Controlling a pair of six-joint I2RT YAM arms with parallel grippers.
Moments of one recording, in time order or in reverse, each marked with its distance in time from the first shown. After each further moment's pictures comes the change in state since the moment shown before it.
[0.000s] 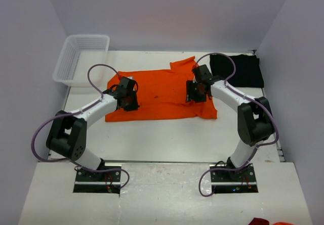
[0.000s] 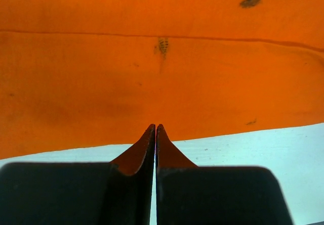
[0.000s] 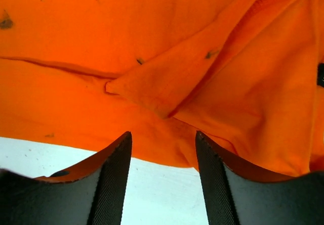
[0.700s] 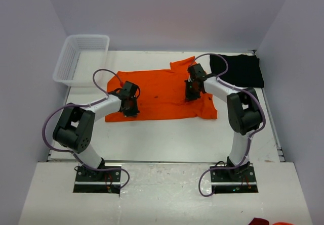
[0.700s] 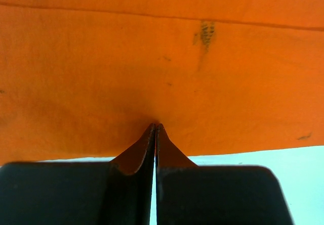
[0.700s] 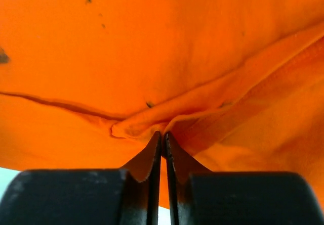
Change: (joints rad) left arm 0.000 0.111 -0.034 0.008 -0.027 0.000; right arm 0.000 0.190 0.097 0.056 -0.050 0.032
